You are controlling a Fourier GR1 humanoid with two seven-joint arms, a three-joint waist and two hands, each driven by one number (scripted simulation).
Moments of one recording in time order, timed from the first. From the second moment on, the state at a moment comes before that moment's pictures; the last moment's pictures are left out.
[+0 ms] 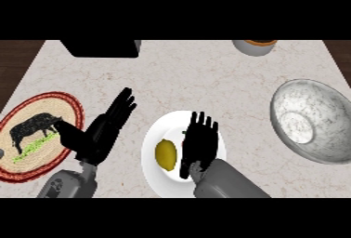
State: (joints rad) left arm -0.17 0.24 -0.31 -1.53 0.38 0.10 0.09; right arm -0.51 -0.02 0.75 -1.28 0.77 0.05 1.24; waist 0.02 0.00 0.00
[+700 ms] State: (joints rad) left arm -0.18 0.23 -0.28 -1.53 0.36 0.09 0.11; right arm -0.52 -0.02 0.74 -1.16 0.78 -0.03 1.19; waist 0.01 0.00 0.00
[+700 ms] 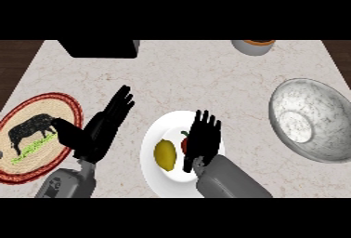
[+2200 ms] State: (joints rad) left arm -0.12 0.17 -0.23 -1.54 0.29 0.03 0.11; right arm -0.48 -0.08 0.81 -1.18 0.81 -0.13 1.10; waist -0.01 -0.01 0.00
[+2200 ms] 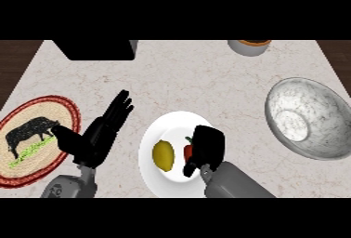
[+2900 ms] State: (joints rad) left arm -0.11 0.16 -0.21 -1.57 0.28 0.04 0.14; right arm -0.39 -0.17 0.76 -1.71 1.11 0.04 1.21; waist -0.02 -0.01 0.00
